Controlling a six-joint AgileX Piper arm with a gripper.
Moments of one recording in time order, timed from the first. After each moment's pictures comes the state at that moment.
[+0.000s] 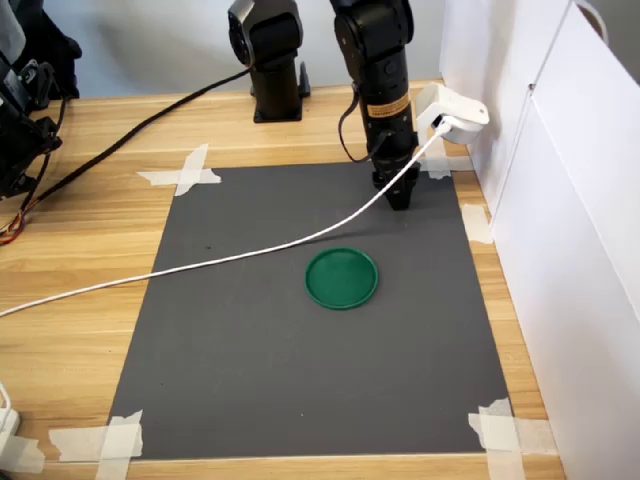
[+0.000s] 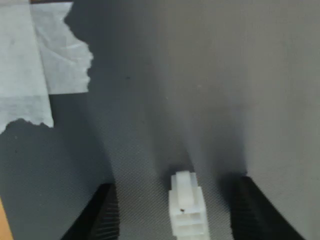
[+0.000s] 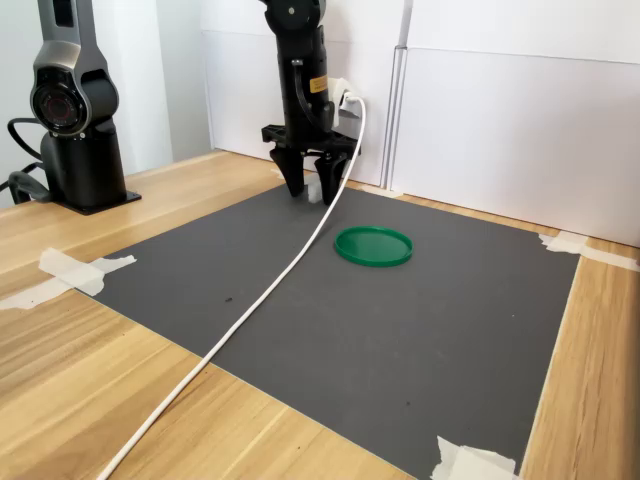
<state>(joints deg) 35.9 92.8 -47.4 12.6 35.6 -63.6</state>
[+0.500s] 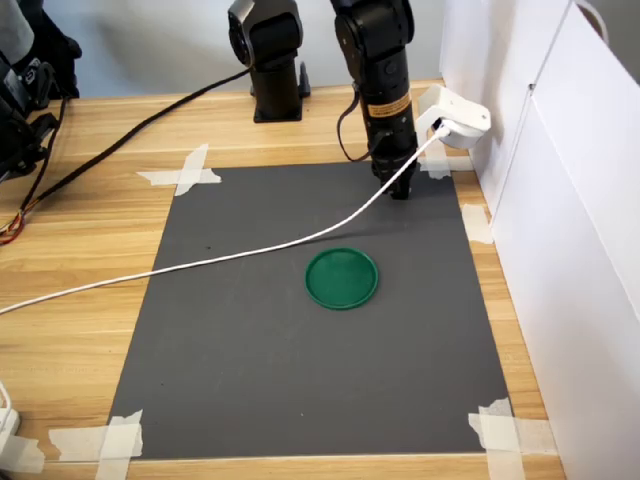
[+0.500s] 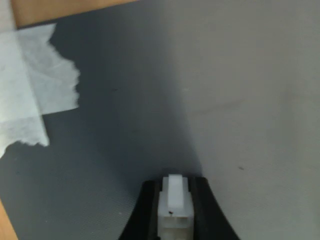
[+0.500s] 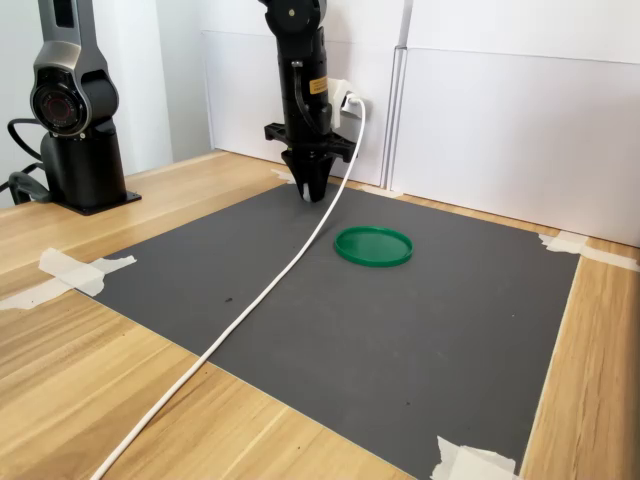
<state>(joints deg) 35.9 92.1 -47.4 13.1 35.1 -54.9</state>
